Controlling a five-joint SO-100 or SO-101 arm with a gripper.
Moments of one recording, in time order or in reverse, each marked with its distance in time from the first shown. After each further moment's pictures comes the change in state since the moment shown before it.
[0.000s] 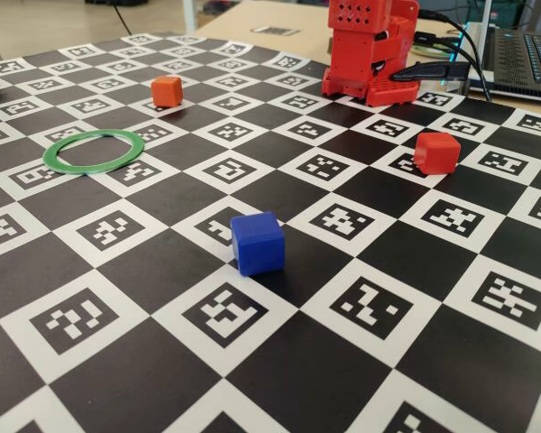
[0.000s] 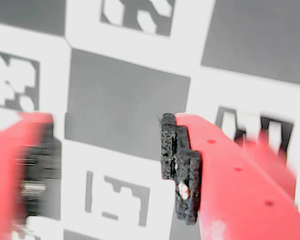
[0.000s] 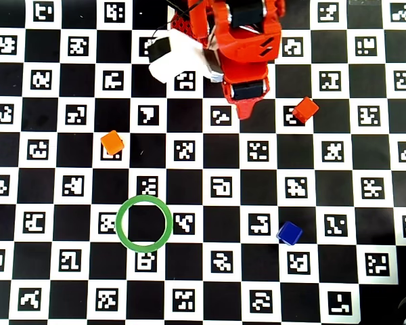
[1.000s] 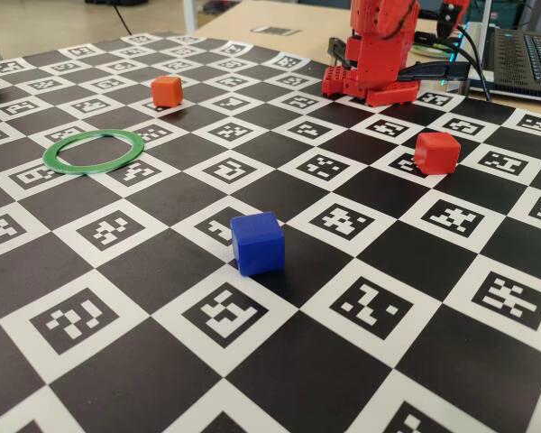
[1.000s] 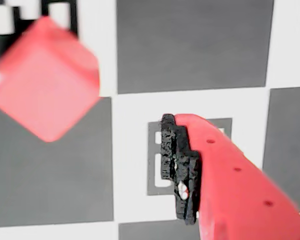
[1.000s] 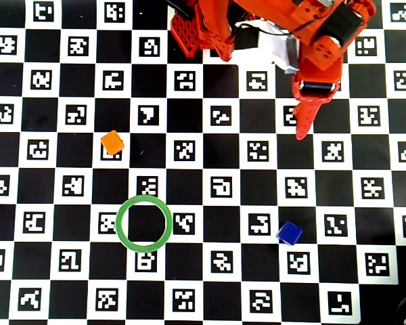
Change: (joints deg) arm -33.0 -27.2 -10.1 3.2 34.0
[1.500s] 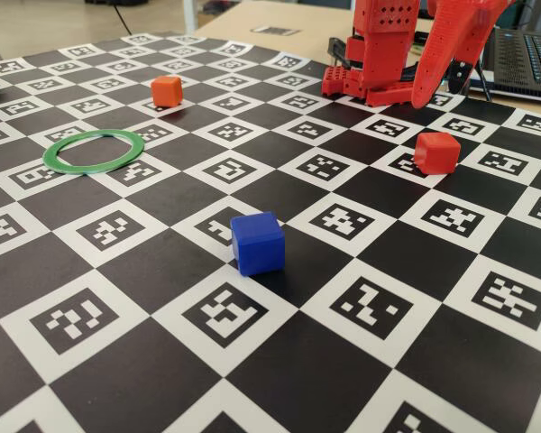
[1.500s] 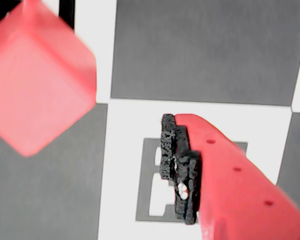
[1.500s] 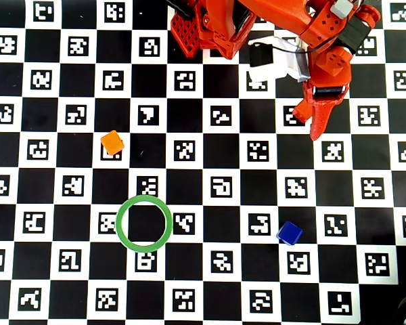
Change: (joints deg) arm -3.1 -1.9 14.5 -19.3 -2.0
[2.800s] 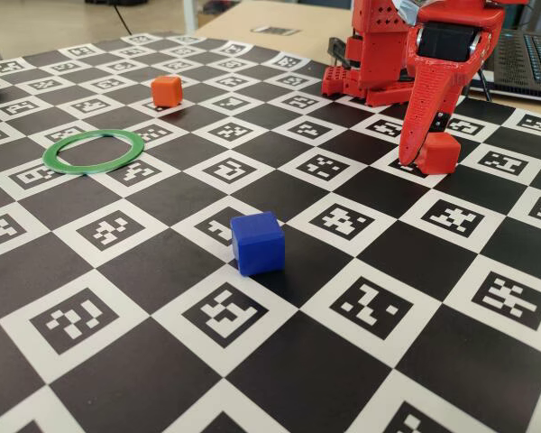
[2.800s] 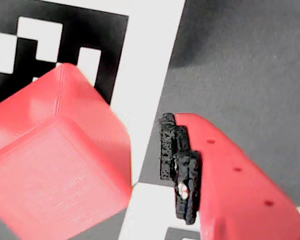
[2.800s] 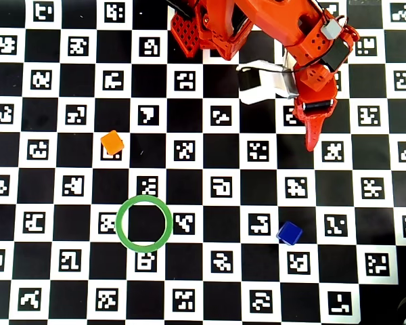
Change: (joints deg) arm 3.2 -3.8 10.5 -16.4 -11.7
